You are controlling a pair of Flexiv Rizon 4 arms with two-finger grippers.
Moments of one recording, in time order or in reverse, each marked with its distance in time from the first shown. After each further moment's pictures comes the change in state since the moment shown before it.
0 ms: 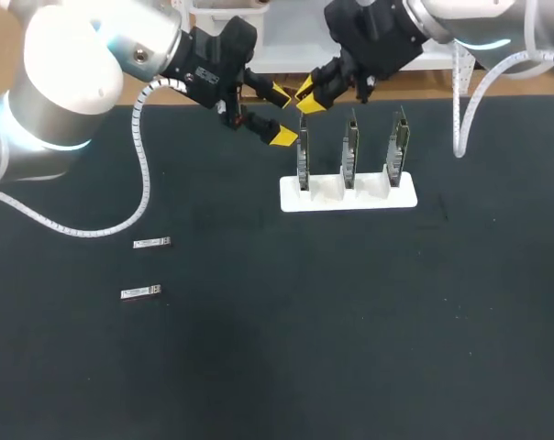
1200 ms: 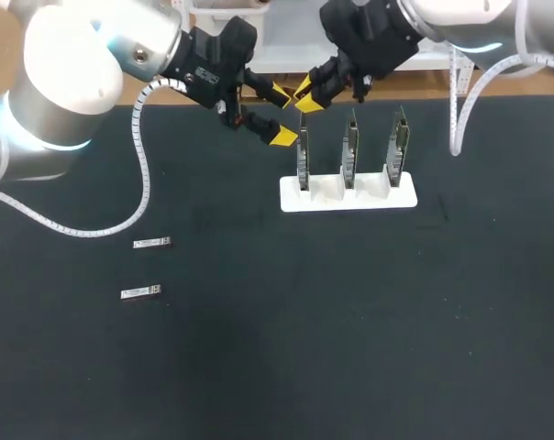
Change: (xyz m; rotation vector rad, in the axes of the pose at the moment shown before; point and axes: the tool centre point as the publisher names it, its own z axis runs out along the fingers) left arm 0.000 0.000 0.000 0.000 0.000 0.000; right arm 0.003 -0.006 0.004 0.006 0.026 0.002
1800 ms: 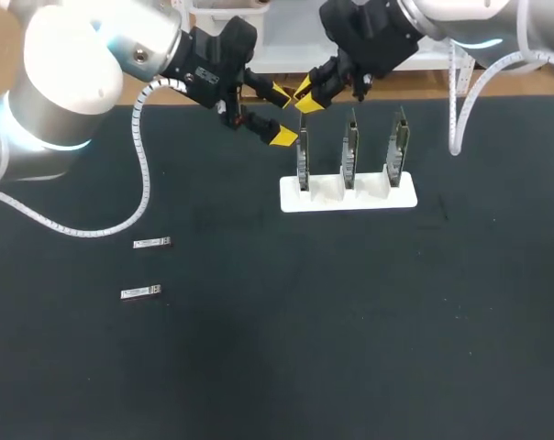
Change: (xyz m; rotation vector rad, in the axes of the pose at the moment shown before) left arm 0.000 0.000 0.000 0.000 0.000 0.000; right arm 0.000 0.001 0.000 -0.017 -0.003 0.017
